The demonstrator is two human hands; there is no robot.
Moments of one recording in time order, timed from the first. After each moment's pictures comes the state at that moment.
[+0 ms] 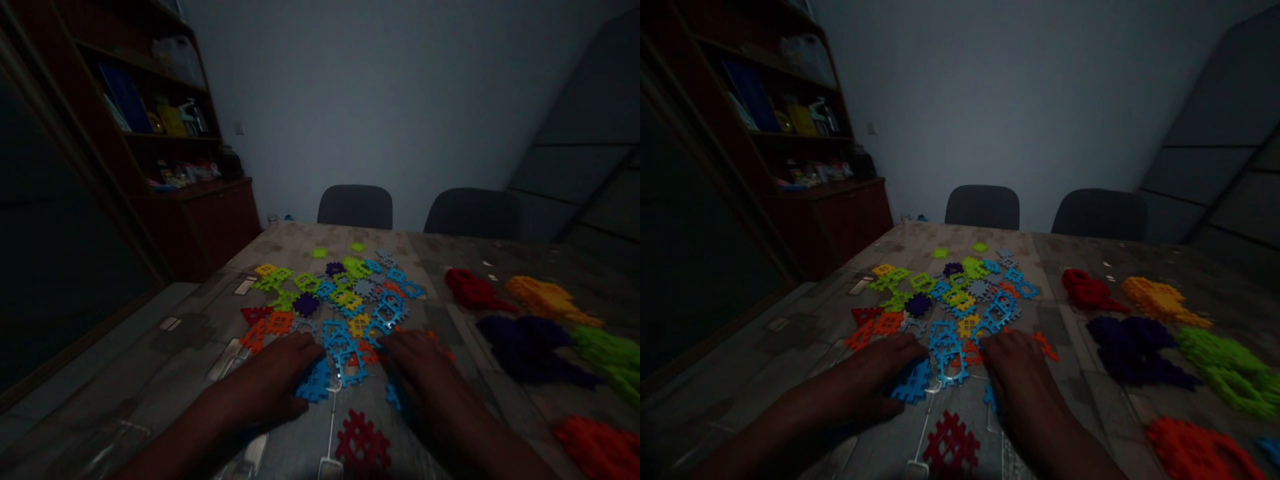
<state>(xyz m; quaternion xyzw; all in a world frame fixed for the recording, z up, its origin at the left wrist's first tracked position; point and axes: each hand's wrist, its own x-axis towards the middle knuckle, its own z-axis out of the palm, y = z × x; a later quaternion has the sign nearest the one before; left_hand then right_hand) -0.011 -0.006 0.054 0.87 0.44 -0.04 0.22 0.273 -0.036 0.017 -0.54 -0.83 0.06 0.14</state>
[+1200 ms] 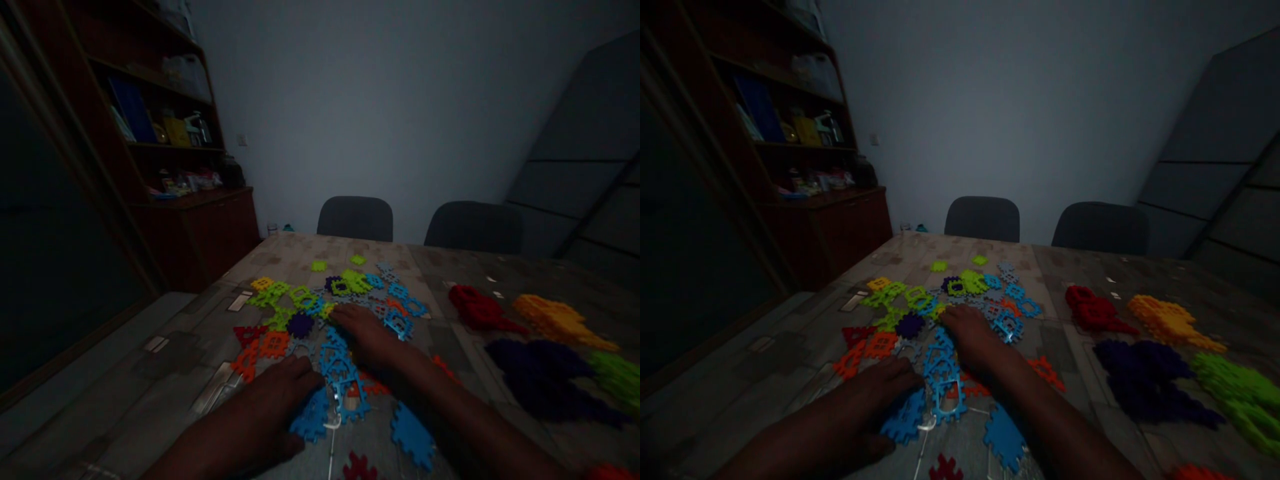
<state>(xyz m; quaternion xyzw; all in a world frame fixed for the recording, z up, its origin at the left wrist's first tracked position) -0.014 -0.004 0.043 0.85 0.45 -0.03 0.27 0.223 0.080 0.014 -0.42 -0.90 0.09 0.11</state>
